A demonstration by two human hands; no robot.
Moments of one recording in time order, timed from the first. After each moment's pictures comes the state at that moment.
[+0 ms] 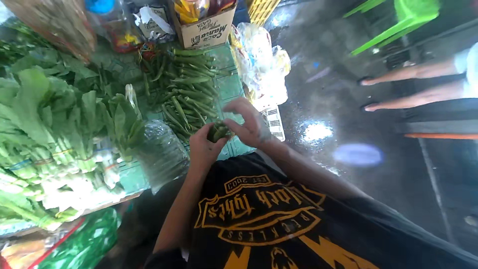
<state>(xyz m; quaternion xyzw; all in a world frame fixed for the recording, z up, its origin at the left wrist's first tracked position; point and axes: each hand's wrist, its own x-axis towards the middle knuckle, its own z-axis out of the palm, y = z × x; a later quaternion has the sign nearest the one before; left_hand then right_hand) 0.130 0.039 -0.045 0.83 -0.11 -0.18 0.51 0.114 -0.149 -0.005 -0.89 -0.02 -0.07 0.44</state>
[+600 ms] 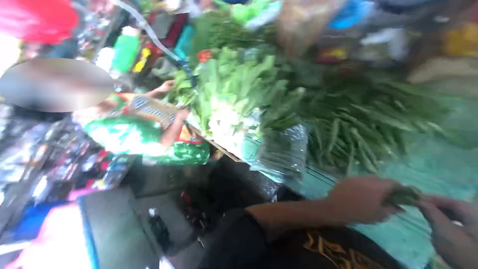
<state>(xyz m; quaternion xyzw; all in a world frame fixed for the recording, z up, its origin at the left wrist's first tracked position) 0.107 -0.002 -0.026 0.88 -0.13 -0.12 0.44 0.098 -0.190 -0.026 -0.88 -0.07 0.13 0.45</state>
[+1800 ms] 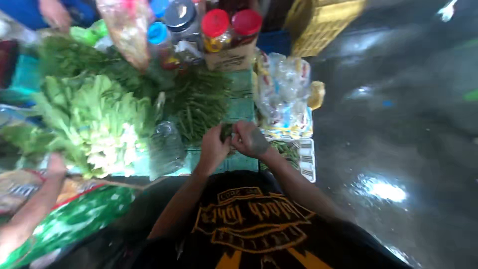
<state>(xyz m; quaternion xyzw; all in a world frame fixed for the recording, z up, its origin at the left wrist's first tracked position) 0.127 -0.056 -0.018 0.93 -0.07 -0.14 0.33 0.122 -0.230 -0.048 -0.92 -0.17 0.02 0.36</state>
